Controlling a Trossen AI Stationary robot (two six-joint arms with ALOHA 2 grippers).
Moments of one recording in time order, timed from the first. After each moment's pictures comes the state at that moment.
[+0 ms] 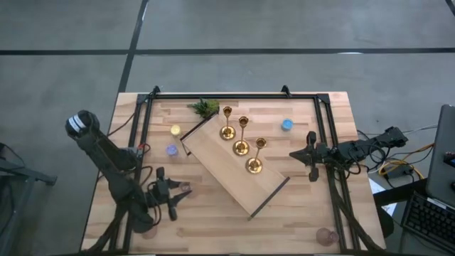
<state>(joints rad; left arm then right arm) -0.94 1.28 0.76 -0.23 -1.20 -0.84 0.37 0.04 0.06 -0.09 0.44 0.10</state>
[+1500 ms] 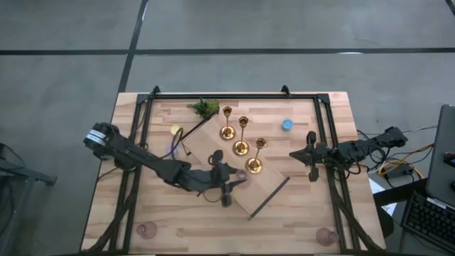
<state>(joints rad) -0.38 1.62 1.14 0.23 -0.56 -0.17 0.37 0.04 0.06 -0.09 0.44 0.10</state>
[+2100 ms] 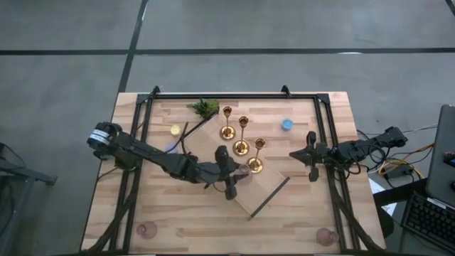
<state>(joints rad) -0.30 1.65 1.18 0.11 -0.45 -0.31 0.37 0.04 0.06 -0.09 0.44 0.10</state>
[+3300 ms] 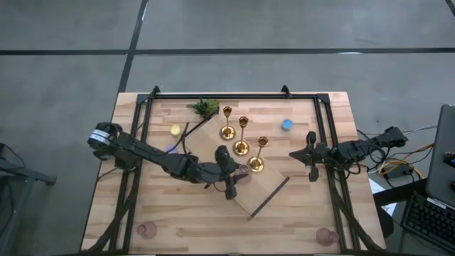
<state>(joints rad) -0.30 1.65 1.17 0.11 -0.46 -0.28 0.37 0.04 0.06 -0.09 0.44 0.10</state>
